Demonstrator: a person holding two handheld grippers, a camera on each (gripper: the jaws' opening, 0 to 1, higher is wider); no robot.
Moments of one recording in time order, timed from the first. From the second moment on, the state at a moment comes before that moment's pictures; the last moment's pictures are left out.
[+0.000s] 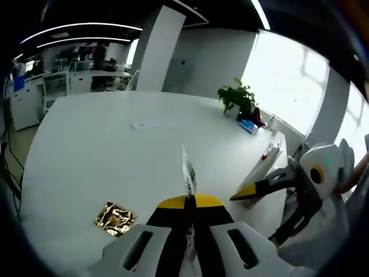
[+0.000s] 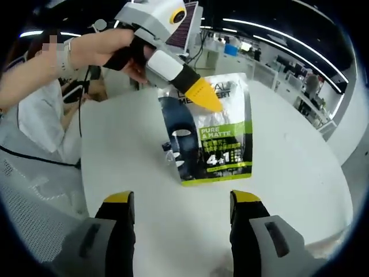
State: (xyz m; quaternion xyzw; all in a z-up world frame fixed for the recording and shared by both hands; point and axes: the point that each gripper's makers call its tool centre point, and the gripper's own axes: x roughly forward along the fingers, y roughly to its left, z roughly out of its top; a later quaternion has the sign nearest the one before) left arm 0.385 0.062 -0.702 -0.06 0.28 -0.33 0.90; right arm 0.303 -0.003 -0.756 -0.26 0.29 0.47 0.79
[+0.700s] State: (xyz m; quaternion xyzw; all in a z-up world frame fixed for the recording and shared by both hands) left arm 0.340 0.042 -0.665 -0.01 0.26 -0.39 0.88; right arm 0.285 -0.023 -0.708 -0.24 0.23 0.50 0.80
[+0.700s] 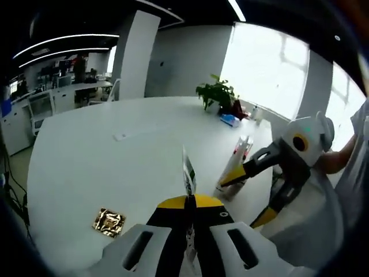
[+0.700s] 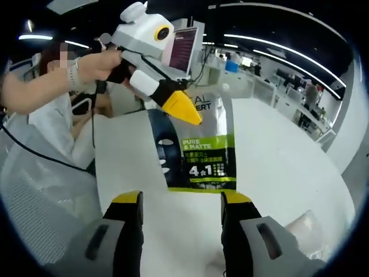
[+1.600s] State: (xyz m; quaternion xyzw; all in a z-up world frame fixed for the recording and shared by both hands) left arm 0.273 0.004 -0.625 0.07 0.24 -0.51 0.82; right arm 0.265 -0.045 -0.696 -0.24 0.22 0.52 0.79
